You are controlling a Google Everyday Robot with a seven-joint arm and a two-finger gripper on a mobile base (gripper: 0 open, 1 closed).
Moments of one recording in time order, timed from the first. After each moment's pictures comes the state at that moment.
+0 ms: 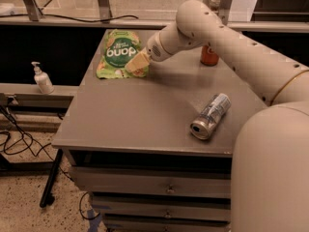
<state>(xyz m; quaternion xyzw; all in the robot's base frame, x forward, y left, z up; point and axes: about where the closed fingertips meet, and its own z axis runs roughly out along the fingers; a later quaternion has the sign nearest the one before) 0.758 0.047 0.837 -0.45 0.78 0.22 0.37</state>
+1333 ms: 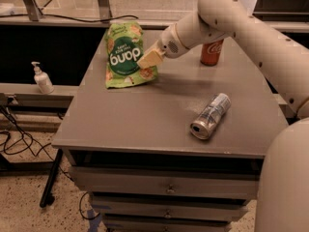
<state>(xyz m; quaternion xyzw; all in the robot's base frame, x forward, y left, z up) 0.704 0.019 0.871 -0.52 0.74 0.24 0.35</state>
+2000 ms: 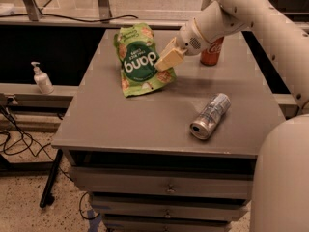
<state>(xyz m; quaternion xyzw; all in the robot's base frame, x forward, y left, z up) 0.679 -0.029 0.878 -0.59 0.71 0.25 0.30</state>
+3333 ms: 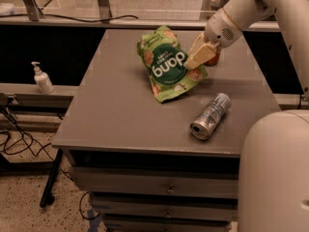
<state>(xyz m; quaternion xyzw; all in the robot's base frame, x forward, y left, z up) 0.663 -0.115 0.891 -0.62 0.71 0.23 0.24</state>
